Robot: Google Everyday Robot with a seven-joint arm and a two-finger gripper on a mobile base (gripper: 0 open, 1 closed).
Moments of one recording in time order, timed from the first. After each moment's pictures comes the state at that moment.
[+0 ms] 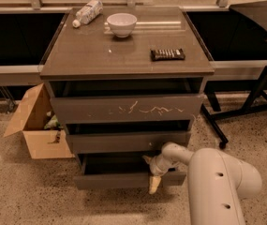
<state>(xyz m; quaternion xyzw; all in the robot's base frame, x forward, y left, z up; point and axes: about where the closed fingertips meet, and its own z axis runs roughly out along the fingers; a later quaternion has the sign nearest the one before) 0.631 -0.093 0.196 -0.74 0.63 0.15 0.20</state>
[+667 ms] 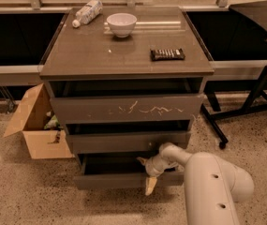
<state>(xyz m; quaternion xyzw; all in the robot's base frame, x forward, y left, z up) 0.627 -0.067 0.186 -0.75 0.60 0.18 0.22</state>
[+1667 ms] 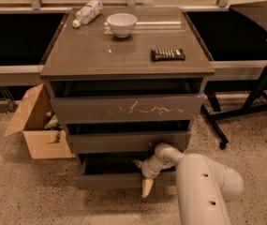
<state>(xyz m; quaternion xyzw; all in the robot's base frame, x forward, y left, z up) 0.619 -0.047 0.170 -0.76 0.58 0.21 0.21</state>
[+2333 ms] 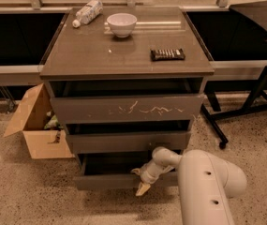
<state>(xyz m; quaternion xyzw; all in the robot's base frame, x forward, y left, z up) 0.586 -0.038 0.169 -0.76 0.59 0.22 0.18</state>
